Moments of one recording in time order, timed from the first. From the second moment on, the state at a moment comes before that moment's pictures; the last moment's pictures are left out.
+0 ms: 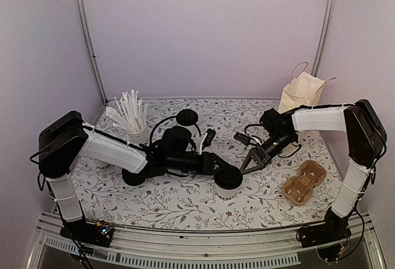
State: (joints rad) left arm -0.99 1.87 0.95 0.45 0.36 -0.78; right arm 0.51 1.83 1.15 -0.83 -1.01 -0.24
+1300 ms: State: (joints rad) left arm -1.02 1.53 0.95 -0.03 0.15 -0.68; right arm 0.56 1.56 1.17 -0.86 -0.76 -0.57
